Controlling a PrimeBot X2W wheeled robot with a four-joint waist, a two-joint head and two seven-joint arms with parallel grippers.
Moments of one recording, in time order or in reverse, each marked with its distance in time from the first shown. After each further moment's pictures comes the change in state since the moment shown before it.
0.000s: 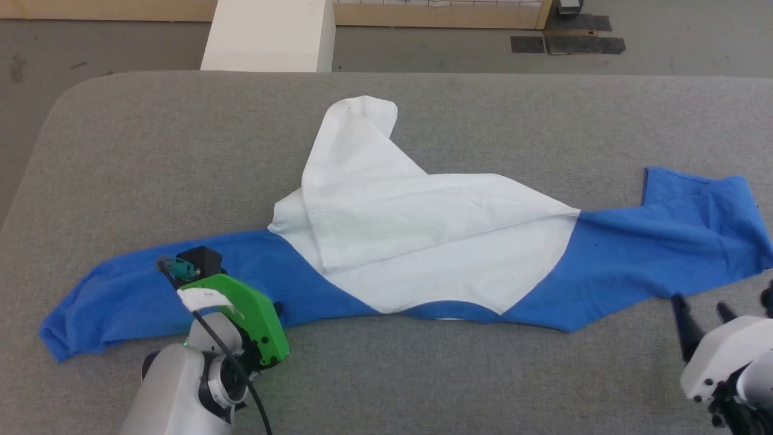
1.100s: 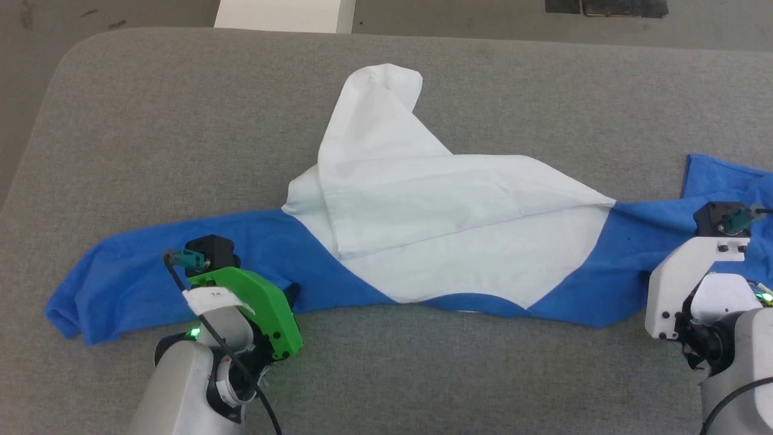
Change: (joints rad) left arm 0.024 -0.014 -0.025 -0.101 -0.011 -0.007 -0.025; right arm -0.258 -0.014 0.106 0.219 -0.178 0.000 0.356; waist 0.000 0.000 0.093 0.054
